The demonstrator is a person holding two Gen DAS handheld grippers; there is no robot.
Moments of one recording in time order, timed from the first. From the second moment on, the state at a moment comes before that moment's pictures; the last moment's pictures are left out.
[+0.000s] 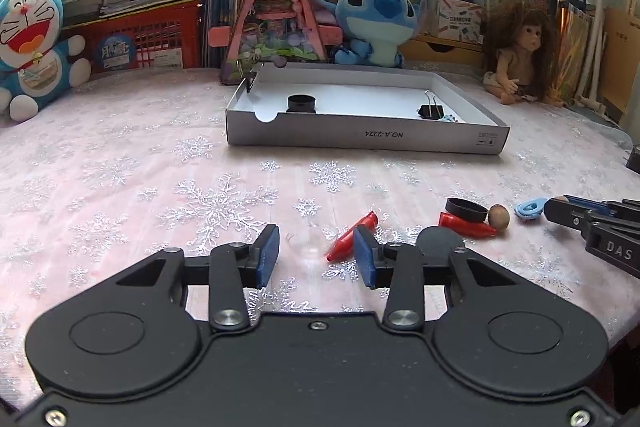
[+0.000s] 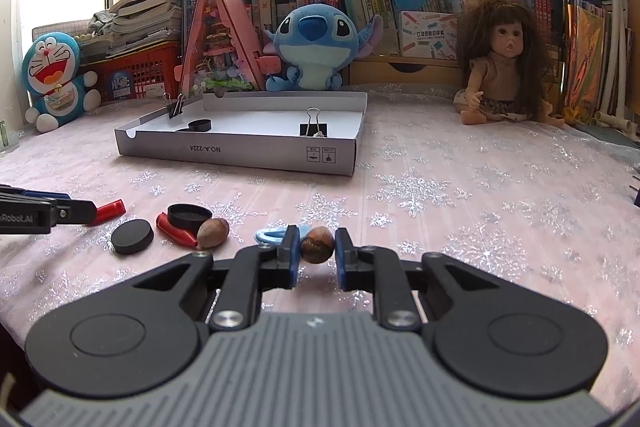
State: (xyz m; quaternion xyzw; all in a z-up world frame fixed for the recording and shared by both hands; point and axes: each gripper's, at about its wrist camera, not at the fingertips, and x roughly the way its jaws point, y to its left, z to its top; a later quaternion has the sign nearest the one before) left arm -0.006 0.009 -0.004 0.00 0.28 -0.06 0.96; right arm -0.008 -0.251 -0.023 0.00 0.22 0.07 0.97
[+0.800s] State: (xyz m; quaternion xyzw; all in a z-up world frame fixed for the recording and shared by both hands) left arm 0.005 0.012 -0.009 0.00 0.30 -0.06 0.95; right arm -0.010 -0.249 -0.026 0.00 0.22 0.07 0.97
